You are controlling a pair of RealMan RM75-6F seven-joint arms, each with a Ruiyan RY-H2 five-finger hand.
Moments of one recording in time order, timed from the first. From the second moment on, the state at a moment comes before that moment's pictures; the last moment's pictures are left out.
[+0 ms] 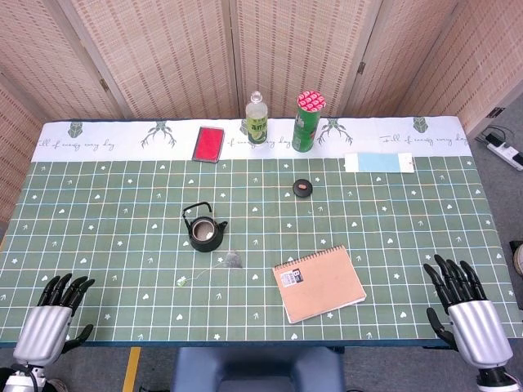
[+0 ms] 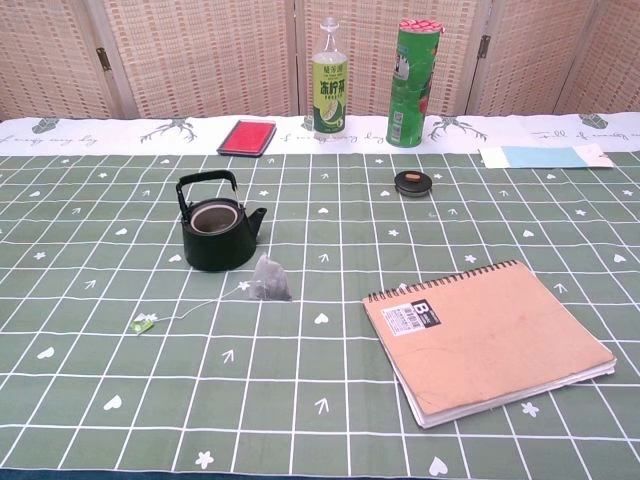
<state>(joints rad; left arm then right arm) -0.02 -1.15 0.08 -1.77 1.60 1.47 0.29 -0.07 -1.11 -0.05 -1.71 -1.78 1.63 -0.21</state>
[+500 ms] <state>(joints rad) -0.07 -1.11 0.06 -1.83 1.64 1.43 0.26 -0.05 -1.11 -0.04 -1.71 -1.75 1.60 -0.22</state>
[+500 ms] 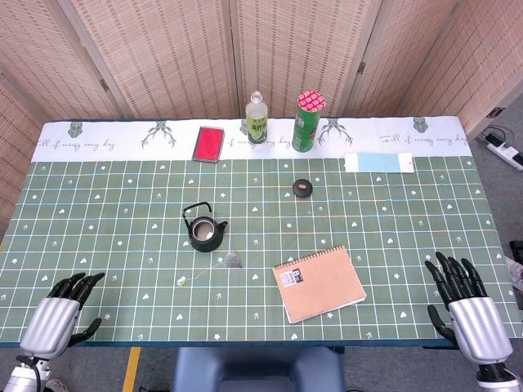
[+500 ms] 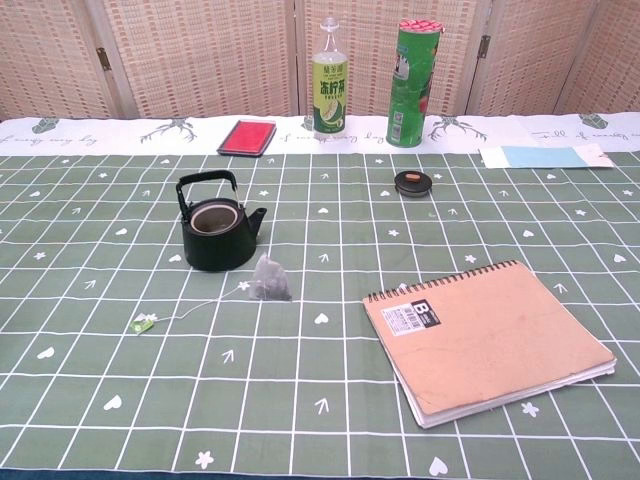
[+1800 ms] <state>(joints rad) -0.46 -1.47 -0.18 -1.90 0.69 1.20 0.43 -0.04 -1.10 -0.06 -1.69 -1.81 1.64 -0.16</state>
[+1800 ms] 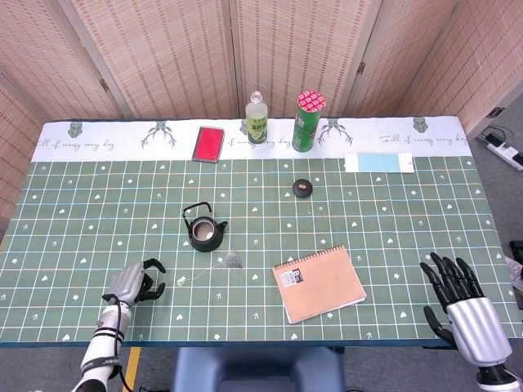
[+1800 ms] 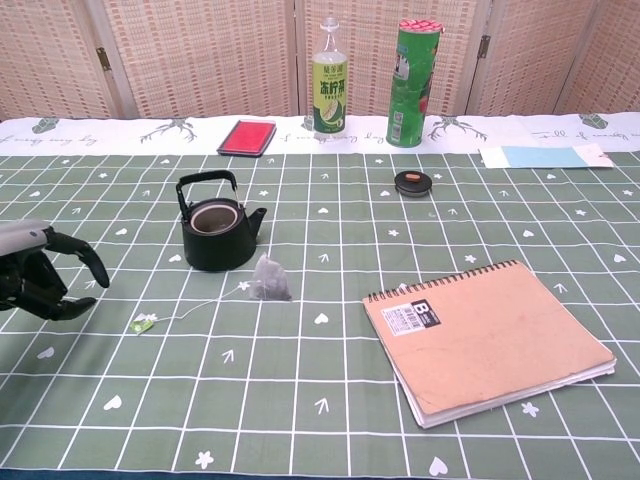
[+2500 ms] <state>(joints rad) -0.46 -1.63 -0.10 -1.69 0.87 1.23 0.40 -0.05 -1.10 -0.06 -1.69 -1.83 1.66 -0.15</state>
